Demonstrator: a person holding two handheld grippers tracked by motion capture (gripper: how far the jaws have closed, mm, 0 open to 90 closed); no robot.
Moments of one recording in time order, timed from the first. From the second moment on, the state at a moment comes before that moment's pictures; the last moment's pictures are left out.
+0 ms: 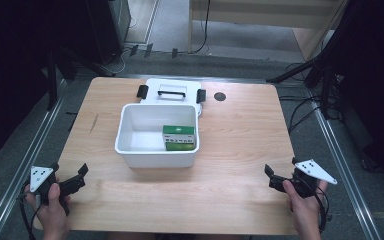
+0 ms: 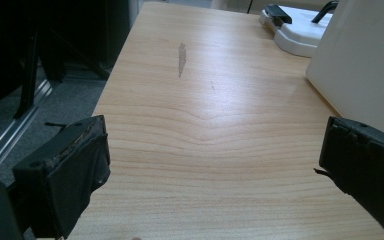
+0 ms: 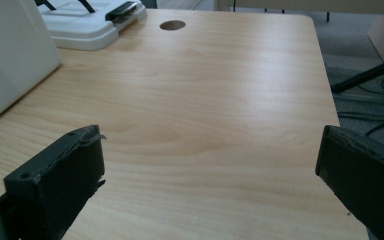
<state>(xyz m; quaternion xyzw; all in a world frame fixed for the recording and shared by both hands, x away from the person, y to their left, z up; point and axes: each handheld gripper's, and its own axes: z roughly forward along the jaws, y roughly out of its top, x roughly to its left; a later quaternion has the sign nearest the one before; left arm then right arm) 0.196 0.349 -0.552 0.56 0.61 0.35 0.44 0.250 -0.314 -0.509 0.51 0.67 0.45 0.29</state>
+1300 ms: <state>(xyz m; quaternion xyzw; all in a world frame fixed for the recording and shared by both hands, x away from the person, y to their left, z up) 0.195 0.350 -0.552 0.55 0.61 0.35 0.44 0.222 -0.346 -0.546 0.55 0.66 0.43 0.27</state>
